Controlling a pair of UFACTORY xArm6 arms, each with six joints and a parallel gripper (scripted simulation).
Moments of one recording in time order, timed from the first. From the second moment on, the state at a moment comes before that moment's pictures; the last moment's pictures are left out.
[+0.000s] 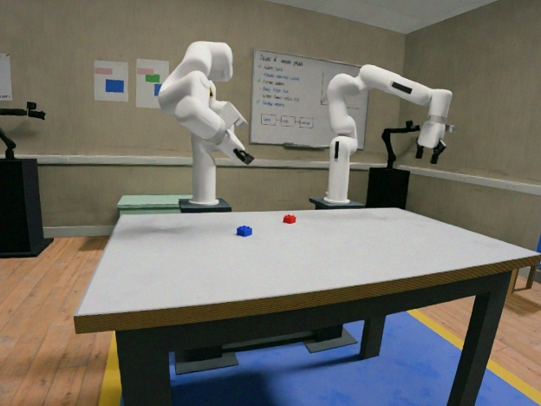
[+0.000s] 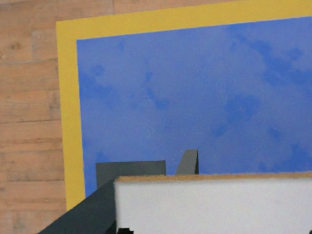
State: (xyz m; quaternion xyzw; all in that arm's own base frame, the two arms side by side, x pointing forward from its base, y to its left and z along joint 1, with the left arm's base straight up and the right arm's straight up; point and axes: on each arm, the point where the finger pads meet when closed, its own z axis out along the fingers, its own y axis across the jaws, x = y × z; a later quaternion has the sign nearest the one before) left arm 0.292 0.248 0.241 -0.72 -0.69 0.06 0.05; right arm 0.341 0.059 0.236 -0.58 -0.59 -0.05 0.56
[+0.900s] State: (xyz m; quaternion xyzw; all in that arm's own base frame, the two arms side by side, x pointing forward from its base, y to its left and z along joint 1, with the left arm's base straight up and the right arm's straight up) left arm 0.048 0.367 0.248 -0.70 -0.71 0.00 0.01; right arm 0.341 0.059 0.236 -0.58 -0.59 -0.05 0.56
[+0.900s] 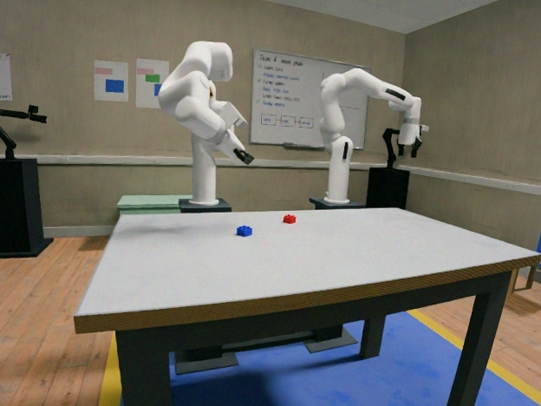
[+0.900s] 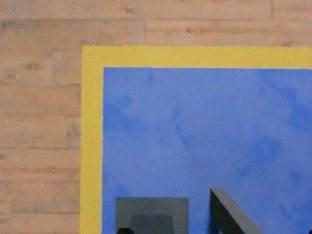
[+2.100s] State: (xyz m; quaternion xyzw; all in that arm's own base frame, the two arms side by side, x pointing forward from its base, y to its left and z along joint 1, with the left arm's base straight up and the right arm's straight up) left arm -0.002 0.399 0.249 -0.71 -0.71 0.00 0.00; right arm 0.341 0.058 0.249 -0.68 -0.52 -0.04 0.51
